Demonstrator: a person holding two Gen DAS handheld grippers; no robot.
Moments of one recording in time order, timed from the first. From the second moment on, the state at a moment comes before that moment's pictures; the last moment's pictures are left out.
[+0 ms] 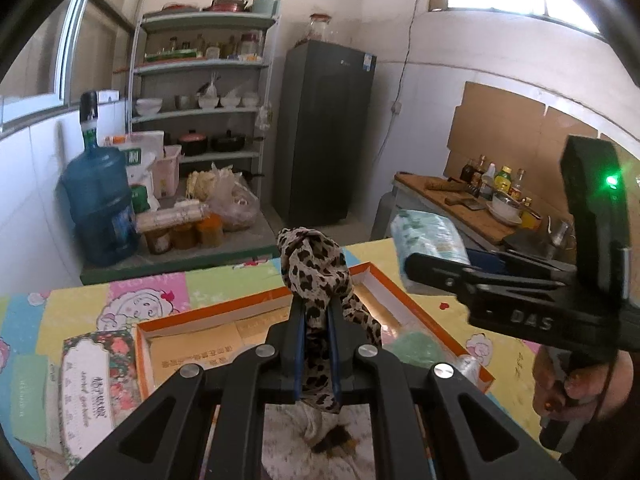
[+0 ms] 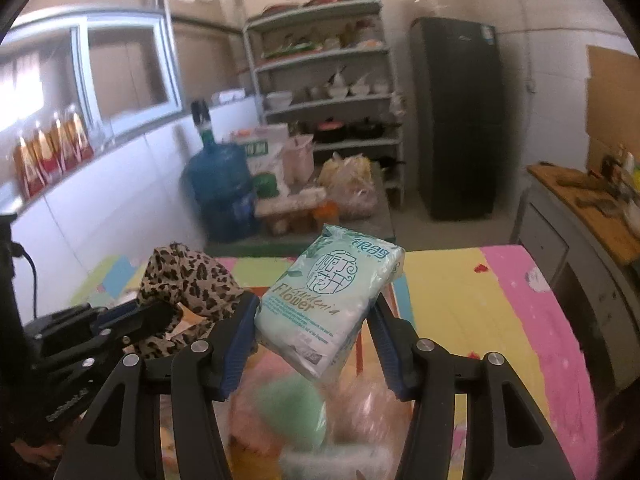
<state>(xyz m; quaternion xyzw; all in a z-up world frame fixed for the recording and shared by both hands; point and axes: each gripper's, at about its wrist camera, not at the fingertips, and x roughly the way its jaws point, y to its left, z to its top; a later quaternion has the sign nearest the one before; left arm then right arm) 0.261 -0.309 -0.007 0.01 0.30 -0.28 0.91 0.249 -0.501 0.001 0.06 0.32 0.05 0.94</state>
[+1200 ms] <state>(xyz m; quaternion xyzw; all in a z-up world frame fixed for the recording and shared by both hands) 0.313 -0.312 -0.069 -0.02 0.39 -0.27 0.88 0.337 -0.507 -0.087 0.08 0.48 0.10 0.87</state>
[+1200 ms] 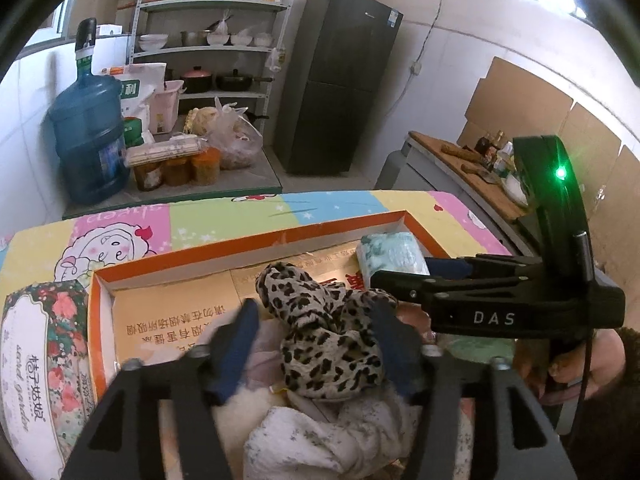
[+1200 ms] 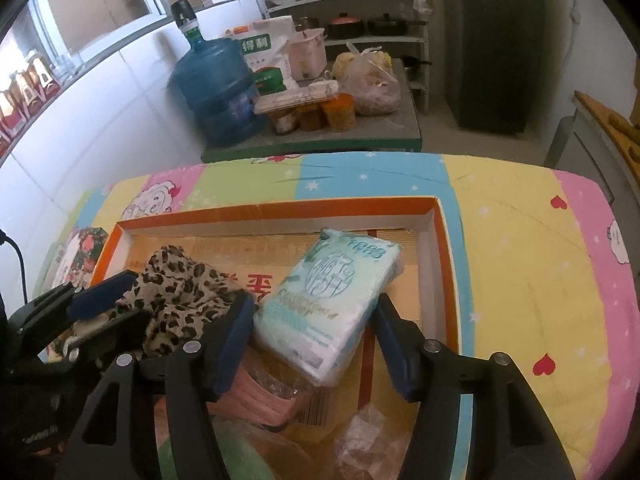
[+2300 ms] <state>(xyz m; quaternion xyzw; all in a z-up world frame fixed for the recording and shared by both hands) 0.251 -0.281 -0.021 -0.02 0.32 -0.28 0.91 0.249 -0.497 -0.014 0.09 0.36 0.00 0.93</state>
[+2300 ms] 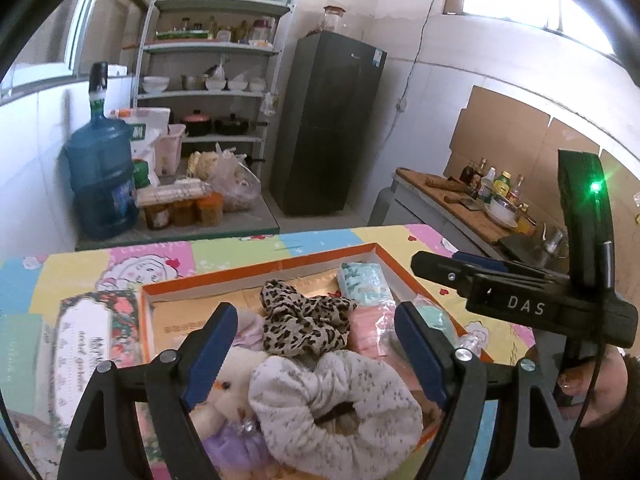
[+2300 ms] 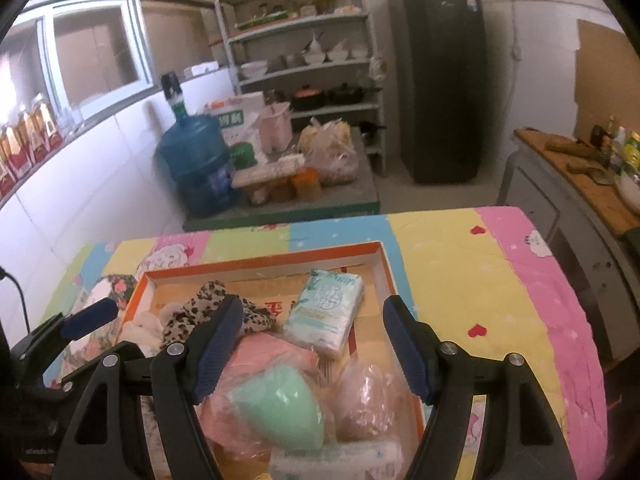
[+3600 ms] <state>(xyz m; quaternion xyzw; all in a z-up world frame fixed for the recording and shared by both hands) 0.074 -0.151 0.042 0.00 0.16 -0.12 0.98 0.054 -0.351 0.033 0.06 0.18 -0.08 0.98</state>
